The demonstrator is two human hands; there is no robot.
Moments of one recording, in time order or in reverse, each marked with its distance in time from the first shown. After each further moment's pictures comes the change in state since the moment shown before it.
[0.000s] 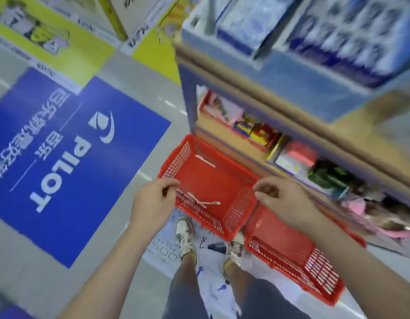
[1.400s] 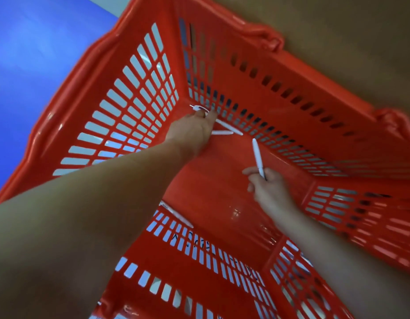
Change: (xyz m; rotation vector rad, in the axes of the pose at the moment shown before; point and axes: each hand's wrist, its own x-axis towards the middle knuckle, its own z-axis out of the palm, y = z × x) left_hand 0.378 -0.278 0.436 0.727 -0.317 0.491; right_hand 0.342 0.357 0.368 0.451 0.255 0.469
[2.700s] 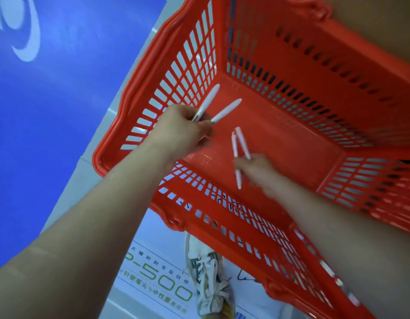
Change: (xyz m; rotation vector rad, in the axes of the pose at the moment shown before) left_hand -0.154 -0.010 -0.095 -1.131 -0.021 -0.541; right_hand -0.044 -0.021 0.062 -0.150 -0.325 0.165
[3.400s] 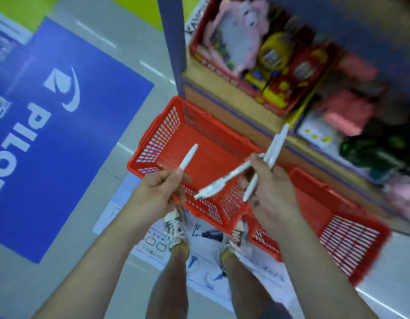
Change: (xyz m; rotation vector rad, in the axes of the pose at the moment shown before) left_hand -0.338 0.205 -0.043 -0.315 -0.110 -0.040; right_hand -0.438 -0.153 -0.185 0.826 0.193 -0.209
